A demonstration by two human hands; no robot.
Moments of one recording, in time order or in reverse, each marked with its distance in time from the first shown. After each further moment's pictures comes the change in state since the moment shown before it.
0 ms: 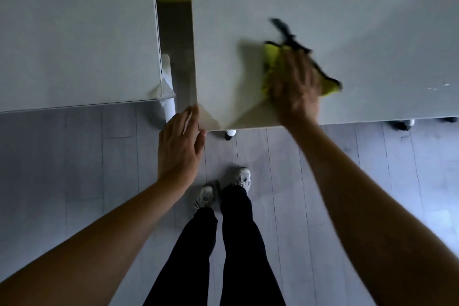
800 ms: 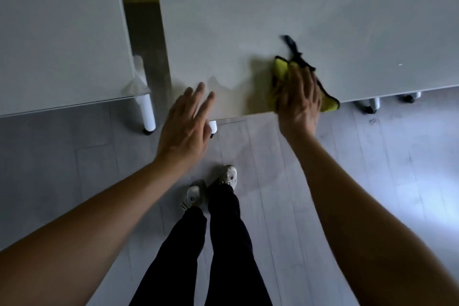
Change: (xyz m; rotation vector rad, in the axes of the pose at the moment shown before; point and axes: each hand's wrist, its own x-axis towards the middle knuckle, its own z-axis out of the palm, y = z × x) left_hand 0.021 0.040 -0.009 -0.011 -0.087 0.361; right_hand -0.062 0.047 -0.023 -0.041 0.130 0.169
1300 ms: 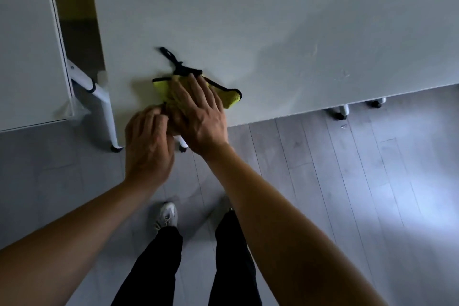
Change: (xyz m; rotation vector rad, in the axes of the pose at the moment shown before) left_hand 0.027 0.046 0.027 0.025 0.180 -0.152; right_hand -0.002 -0.069 0.025 0.064 -0.157 -0.414
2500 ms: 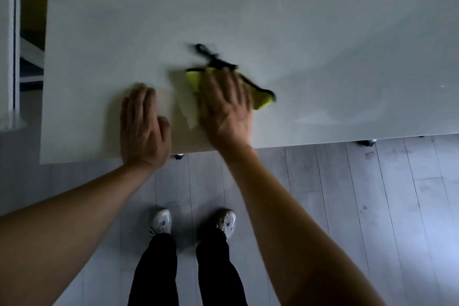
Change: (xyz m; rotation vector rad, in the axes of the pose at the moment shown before) left_hand 0.097 0.108 0.097 0.189 0.175 -0.161; right_hand 0.046 0.195 -0.061 0.091 0.086 0.067
